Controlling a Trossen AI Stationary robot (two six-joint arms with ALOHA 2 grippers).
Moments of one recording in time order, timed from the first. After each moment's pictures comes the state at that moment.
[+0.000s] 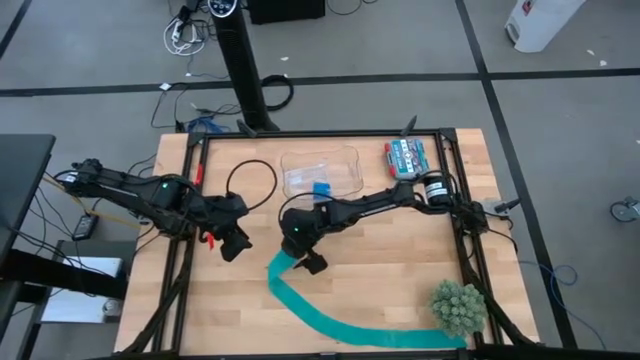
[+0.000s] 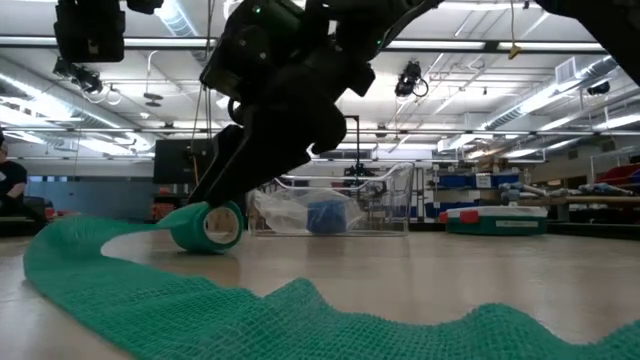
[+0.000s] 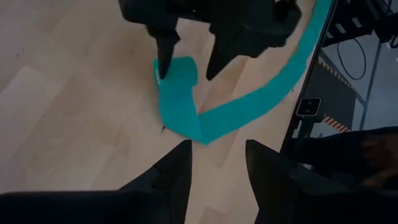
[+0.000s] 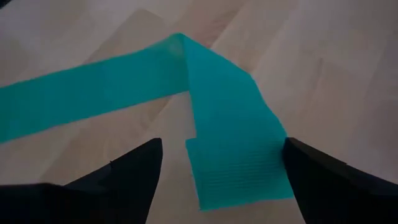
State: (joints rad) left arm -0.27 0.97 0.97 -0.88 0.05 -0.92; right arm 0.08 2.26 1.70 -0.31 -0.33 -0.38
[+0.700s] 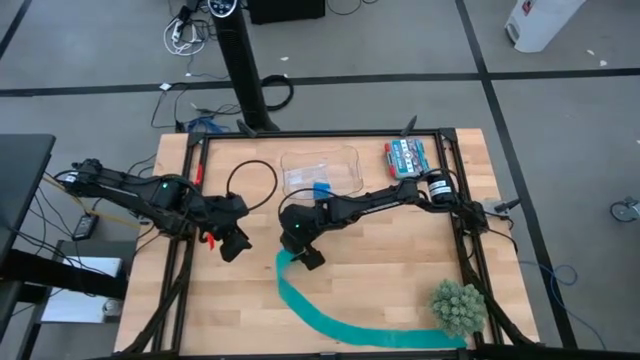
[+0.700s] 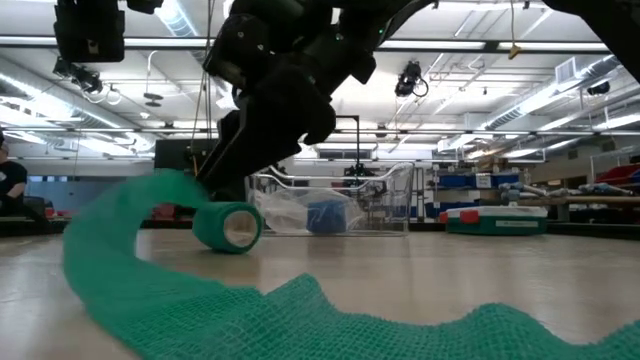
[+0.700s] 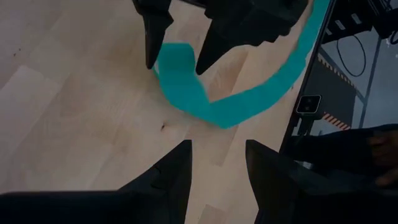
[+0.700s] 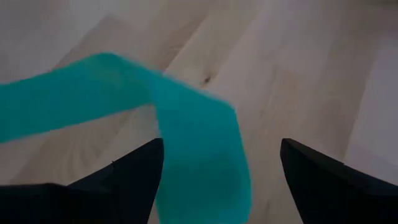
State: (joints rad) left arm -0.27 0.97 0.97 -0.89 0.06 -0.90; right arm 0.08 2.22 1.70 -0.32 -0.23 -0.40
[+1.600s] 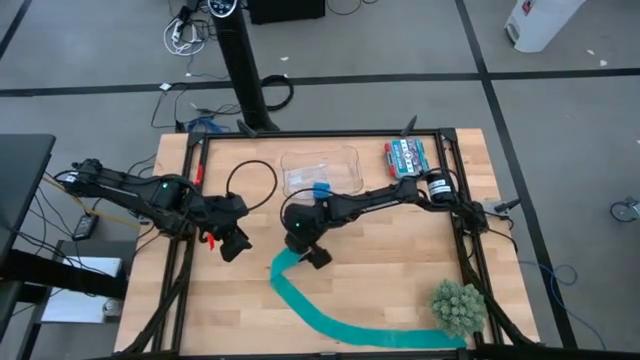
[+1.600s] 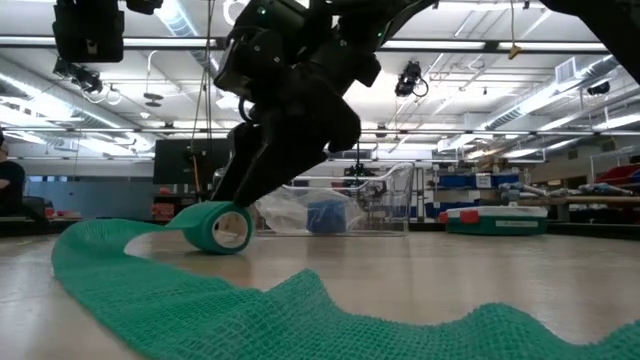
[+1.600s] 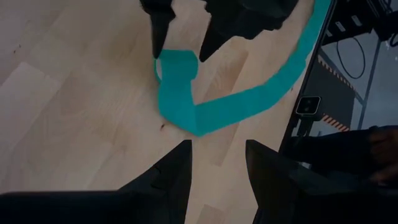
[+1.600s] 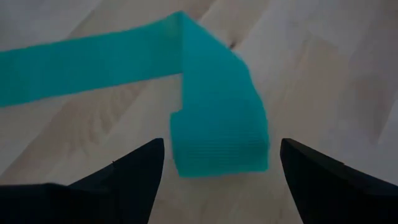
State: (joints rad) left arm -0.27 0.97 0.97 -0.89 0.06 -0.92; right arm 0.08 2.22 1.70 -0.43 -0.27 -0.45
